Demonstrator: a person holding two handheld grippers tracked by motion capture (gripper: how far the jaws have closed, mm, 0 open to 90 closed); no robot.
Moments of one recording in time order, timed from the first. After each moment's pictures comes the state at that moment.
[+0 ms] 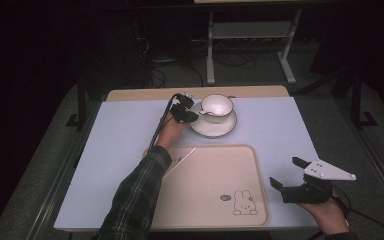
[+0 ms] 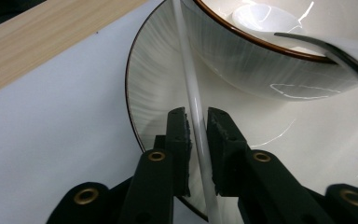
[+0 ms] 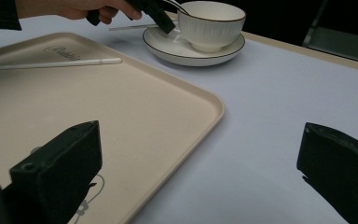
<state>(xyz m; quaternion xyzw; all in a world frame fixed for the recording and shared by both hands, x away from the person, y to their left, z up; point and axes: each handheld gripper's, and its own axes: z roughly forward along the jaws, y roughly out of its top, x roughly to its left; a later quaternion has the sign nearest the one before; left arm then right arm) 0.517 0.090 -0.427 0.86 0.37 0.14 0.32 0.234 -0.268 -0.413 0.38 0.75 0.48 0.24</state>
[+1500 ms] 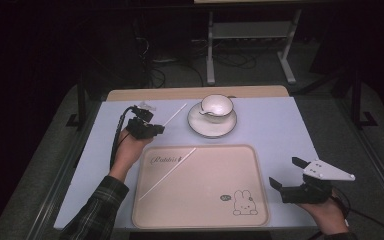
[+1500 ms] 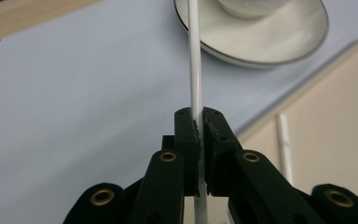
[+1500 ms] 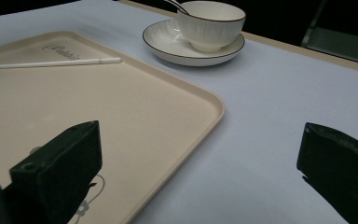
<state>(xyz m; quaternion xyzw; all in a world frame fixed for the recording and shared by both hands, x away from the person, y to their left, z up) 0.404 0.200 -0.370 0.83 0.42 0.14 0.34 0.234 -0.266 -0.412 0.38 0.75 0.48 0.25</state>
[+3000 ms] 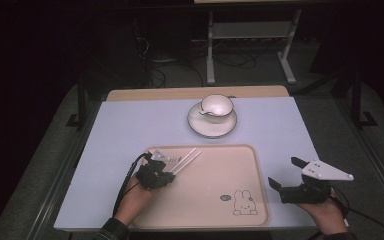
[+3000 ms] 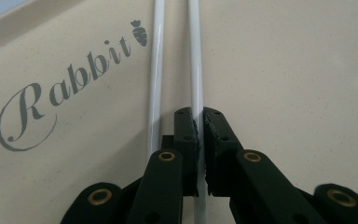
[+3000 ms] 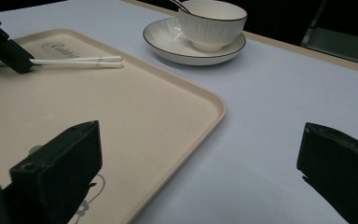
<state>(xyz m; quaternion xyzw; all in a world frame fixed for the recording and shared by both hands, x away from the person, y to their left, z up) 0.301 0.170 -0.432 0.87 0.39 0.07 0.30 0.234 -0.264 -0.412 0.38 0.75 0.48 0.25</state>
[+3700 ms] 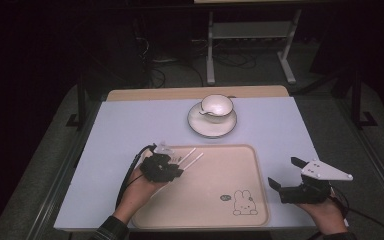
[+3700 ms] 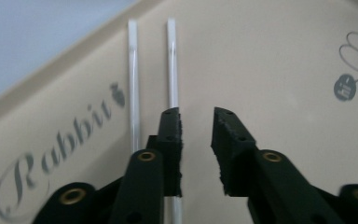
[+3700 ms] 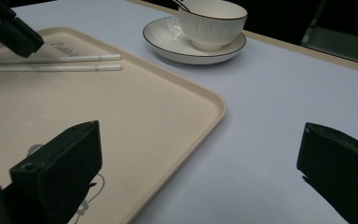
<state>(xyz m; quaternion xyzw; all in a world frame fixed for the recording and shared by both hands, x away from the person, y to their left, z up) 0.315 0.152 -0.408 0.88 0.33 0.07 0.34 0.234 -0.263 -0.413 0.38 0.76 0.47 0.25</state>
